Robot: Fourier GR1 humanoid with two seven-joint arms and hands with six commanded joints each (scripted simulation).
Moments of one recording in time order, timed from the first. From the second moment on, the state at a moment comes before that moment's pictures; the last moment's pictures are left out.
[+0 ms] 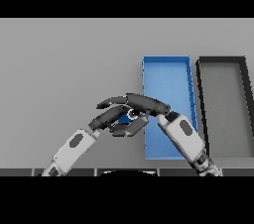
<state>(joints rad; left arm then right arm) -0.31 0.21 -0.60 -1.56 0.06 -0.23 0.01 -0.52 -0.15 0.39 -1.76 -0.28 0.57 0.38</state>
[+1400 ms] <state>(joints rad) -0.32 0.22 -0.56 -1.54 -0.06 -0.27 -0.05 -0.51 -0.07 0.40 -1.75 -0.26 0.62 0.32</state>
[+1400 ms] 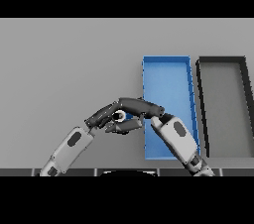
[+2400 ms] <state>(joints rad) -0.27 0.22 -0.57 -1.56 -0.01 -0.27 0.07 -0.91 -0.21 0.13 -1.74 -0.87 0.29 0.56</state>
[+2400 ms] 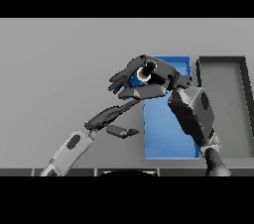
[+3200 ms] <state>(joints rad) -0.27 0.24 -0.55 -1.57 0.01 -0.29 0.07 -0.82 -0.36 -0.05 -1.34 -0.57 0.17 0.56</state>
